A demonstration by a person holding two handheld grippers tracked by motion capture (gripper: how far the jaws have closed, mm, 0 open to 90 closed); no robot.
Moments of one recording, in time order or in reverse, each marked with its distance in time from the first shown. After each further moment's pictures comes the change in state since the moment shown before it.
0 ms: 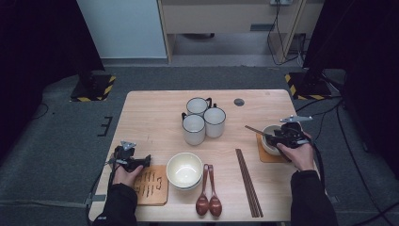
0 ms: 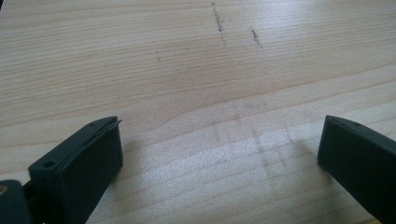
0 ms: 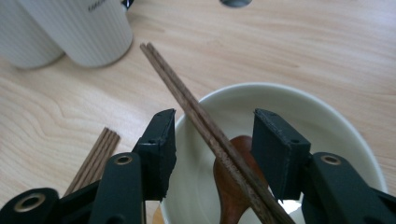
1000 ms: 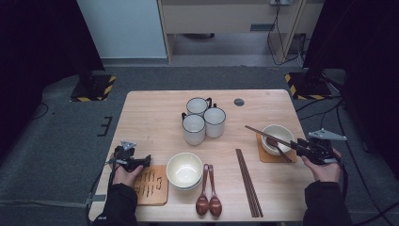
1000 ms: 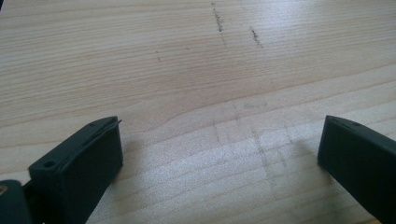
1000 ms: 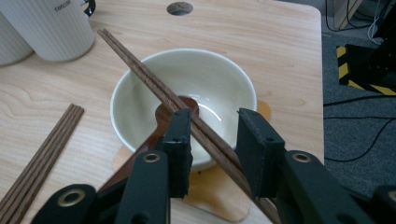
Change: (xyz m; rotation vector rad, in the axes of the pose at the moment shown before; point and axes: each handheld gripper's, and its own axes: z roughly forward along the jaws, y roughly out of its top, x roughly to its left) left arm 0.000 0.000 0.000 0.000 0.000 0.000; right arm -0.020 -0.050 -0.068 -0.103 -0.142 0.035
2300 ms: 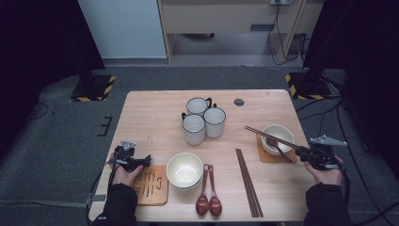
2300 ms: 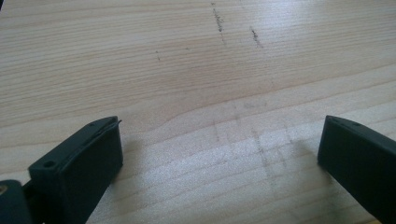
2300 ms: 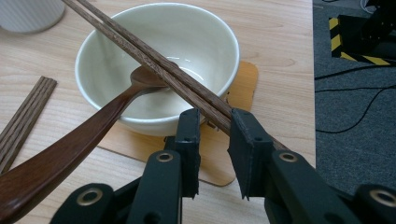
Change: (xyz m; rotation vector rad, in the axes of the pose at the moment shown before) left arm 0.000 0.000 0.000 0.000 0.000 0.000; right arm -0.009 -0.021 0.005 0.076 -0.041 0.040
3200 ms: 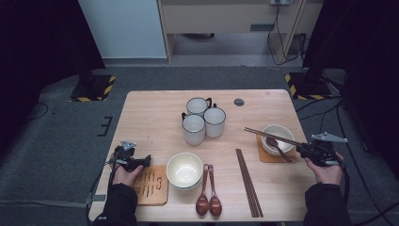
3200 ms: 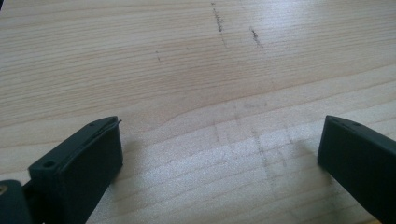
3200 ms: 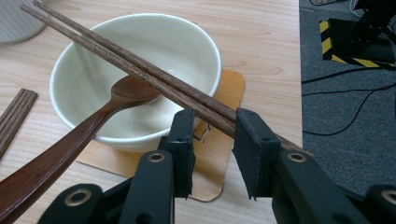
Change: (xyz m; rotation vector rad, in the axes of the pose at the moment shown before) left arm 0.000 0.000 0.000 0.000 0.000 0.000; right arm -0.009 0.006 0.008 -0.014 -0.026 0.012
